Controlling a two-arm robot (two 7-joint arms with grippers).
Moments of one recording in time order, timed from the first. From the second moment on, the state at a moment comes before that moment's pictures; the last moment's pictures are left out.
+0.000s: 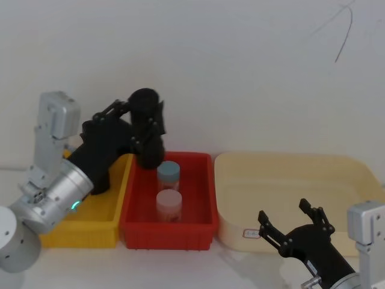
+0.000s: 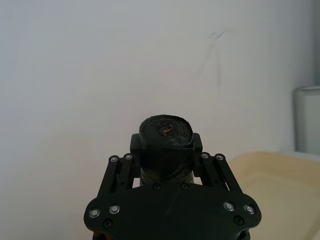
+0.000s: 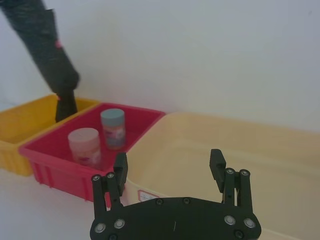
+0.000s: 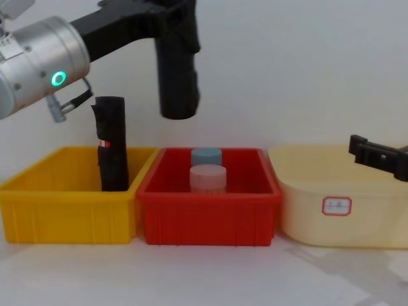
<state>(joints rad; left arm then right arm) -0.50 0.25 0.34 -1.43 -0.37 -0.22 -0.42 -0.02 0.35 -0.23 -1.78 0.28 0.02 0.09</state>
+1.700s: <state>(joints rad) -0.59 0.17 0.46 -1.39 -0.52 -0.16 -0.64 0.05 0.32 -0.26 -1.75 0.24 -0.03 0.22</state>
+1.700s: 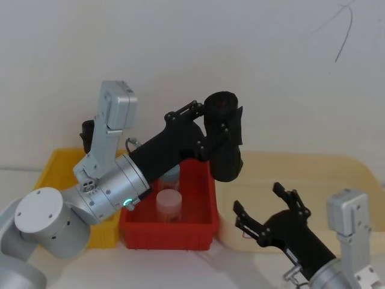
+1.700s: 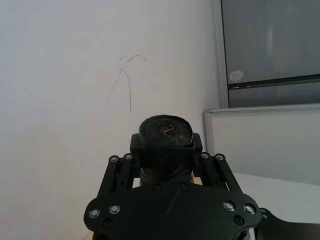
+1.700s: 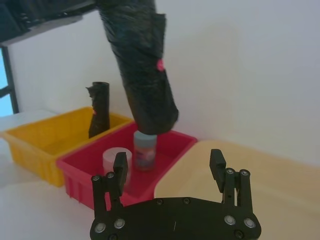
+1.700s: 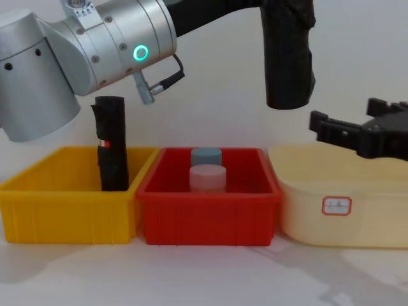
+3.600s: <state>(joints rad) -0.59 0.17 0.46 -1.39 -0.53 -0.16 -0.64 0.29 0.22 -0.32 -1.55 0.16 -0.07 0.29</state>
